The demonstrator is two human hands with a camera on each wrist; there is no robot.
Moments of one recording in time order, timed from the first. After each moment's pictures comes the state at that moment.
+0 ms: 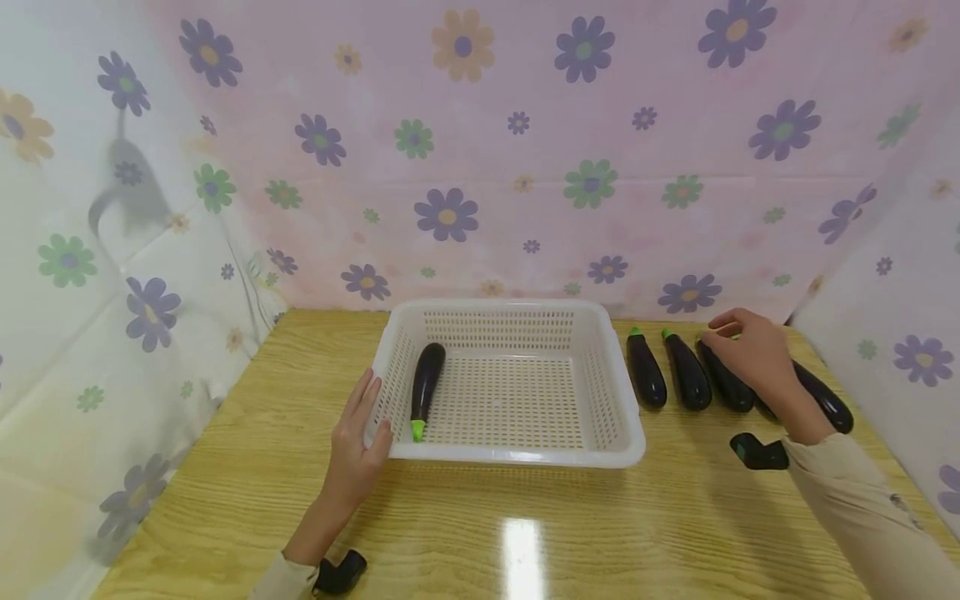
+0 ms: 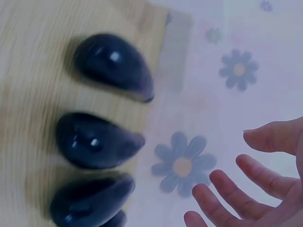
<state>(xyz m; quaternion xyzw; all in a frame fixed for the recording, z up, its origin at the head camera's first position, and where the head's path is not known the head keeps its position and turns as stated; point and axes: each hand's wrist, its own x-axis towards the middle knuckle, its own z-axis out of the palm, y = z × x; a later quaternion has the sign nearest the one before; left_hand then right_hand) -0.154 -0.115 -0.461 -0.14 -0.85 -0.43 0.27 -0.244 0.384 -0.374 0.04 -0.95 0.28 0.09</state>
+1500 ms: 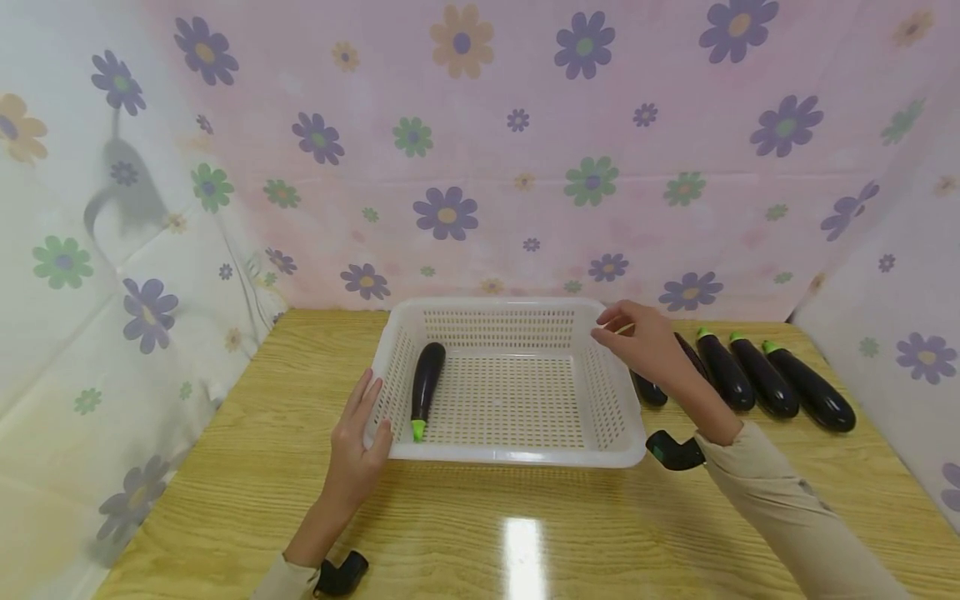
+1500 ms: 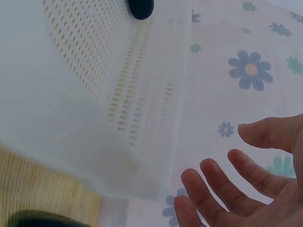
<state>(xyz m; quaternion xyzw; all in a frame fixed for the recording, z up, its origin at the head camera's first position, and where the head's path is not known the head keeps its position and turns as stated) -0.154 -0.115 -0.462 -0.15 -0.85 -0.43 0.27 -0.238 0.265 -0.347 0.13 -0.93 0.35 0.02</state>
